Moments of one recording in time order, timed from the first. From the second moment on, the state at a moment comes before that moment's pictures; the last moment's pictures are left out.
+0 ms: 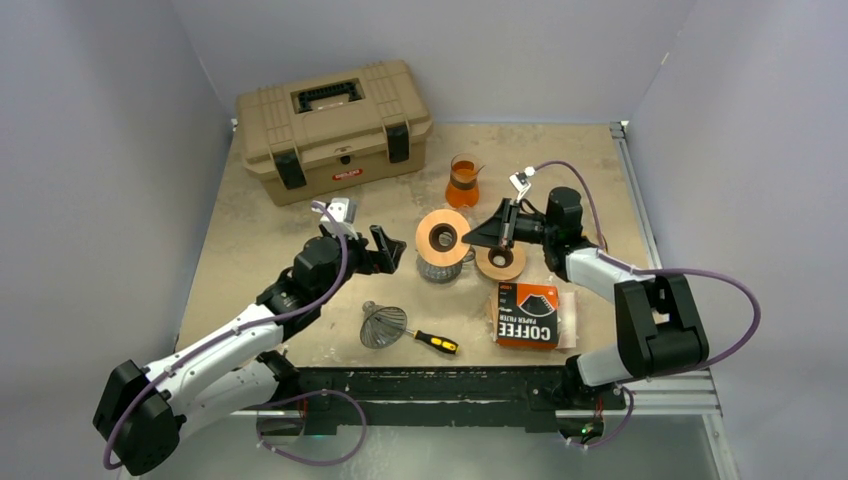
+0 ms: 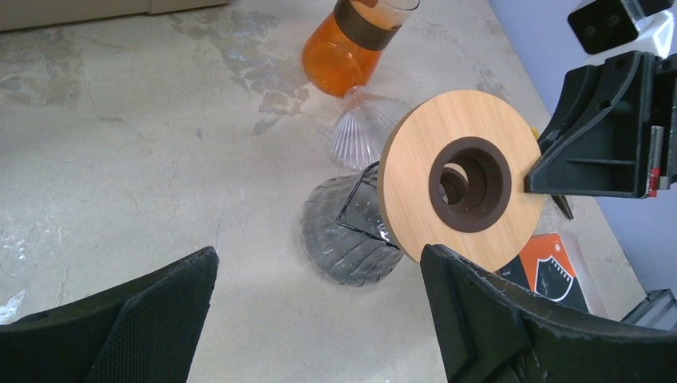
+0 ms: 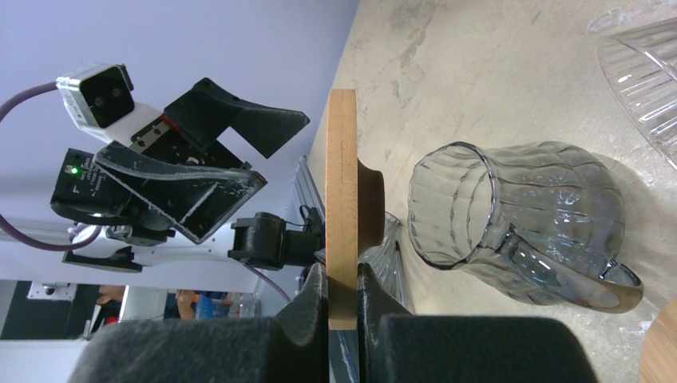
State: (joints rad) left arm -0.70 0.91 0.51 0.14 -0.19 -0.52; right arm 0.20 1.44 0.65 0.53 -1.04 0.89
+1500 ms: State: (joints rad) left arm -0.70 0.91 0.53 0.14 -0.20 -0.52; right arm 0.20 1.60 0.64 0.57 -1.02 0.89
